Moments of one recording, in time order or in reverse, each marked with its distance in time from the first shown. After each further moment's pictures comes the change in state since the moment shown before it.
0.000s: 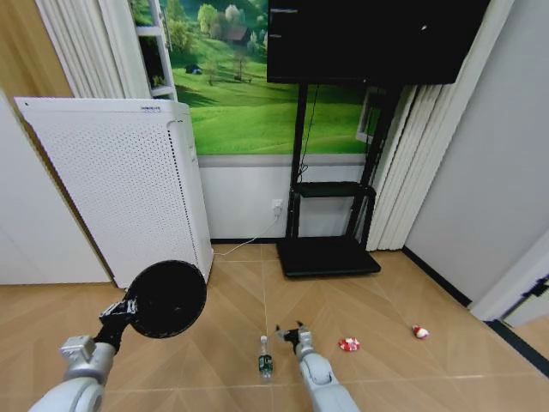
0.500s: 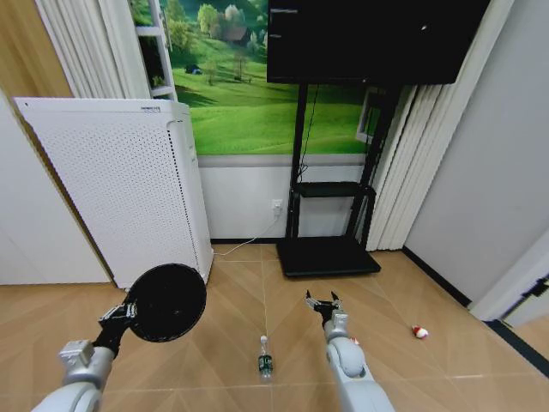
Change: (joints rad) left arm 0.023 0.003 -0.022 -0.004 -0.015 -0.017 0.013; right arm -0.135 -0.045 0.050 0.348 0.019 -0.068 -0.066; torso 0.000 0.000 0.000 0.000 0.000
